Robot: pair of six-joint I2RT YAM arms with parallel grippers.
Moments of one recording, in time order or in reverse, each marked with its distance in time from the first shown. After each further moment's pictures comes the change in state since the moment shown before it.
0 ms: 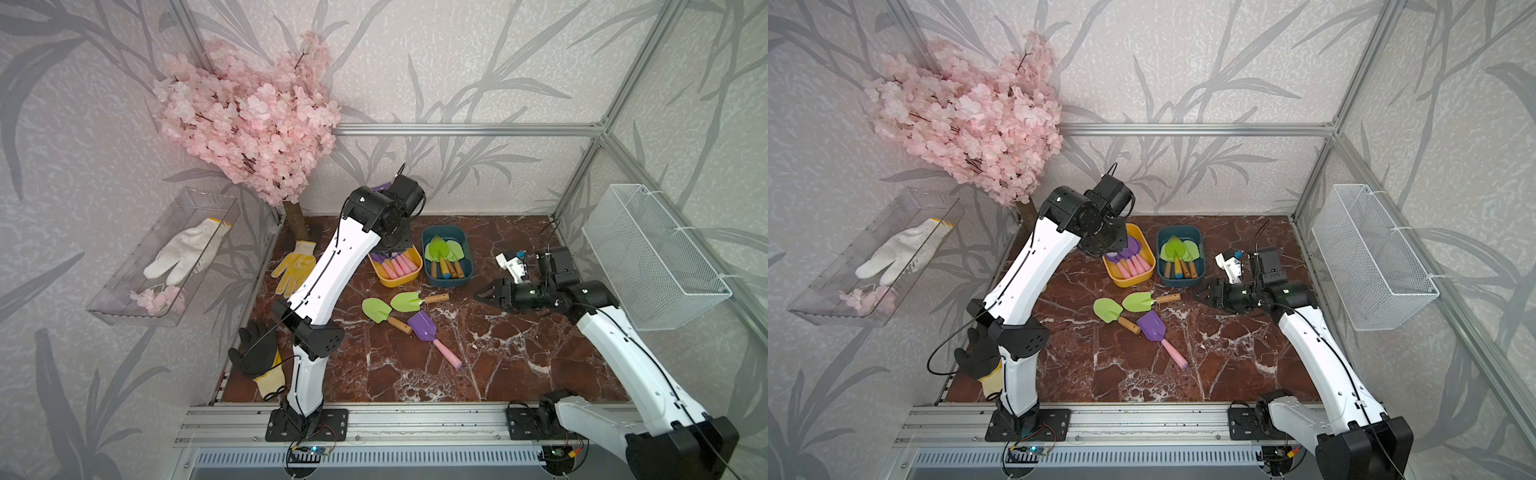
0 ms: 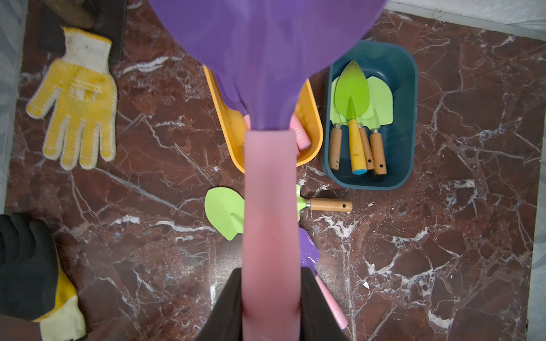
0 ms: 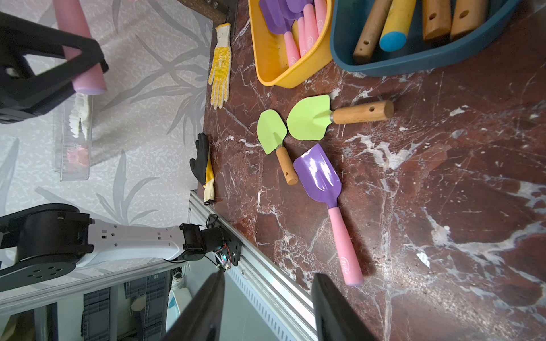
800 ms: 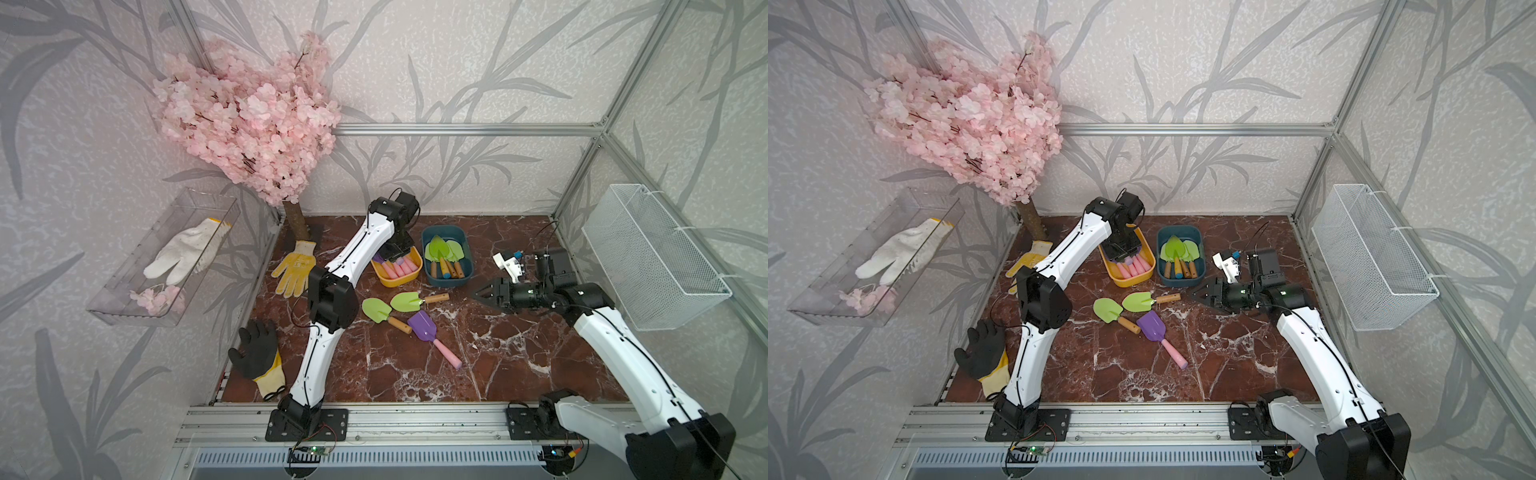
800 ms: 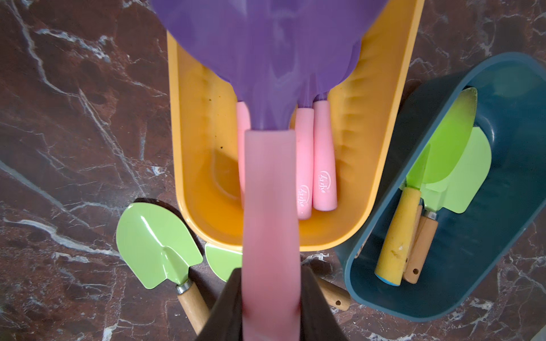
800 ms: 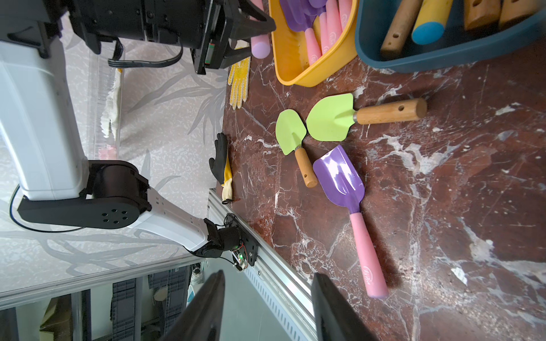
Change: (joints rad) left arm 0.140 0.310 -0.099 0.235 0.166 -0.253; right arm 0.000 0.000 -0.037 0.093 -0.079 0.055
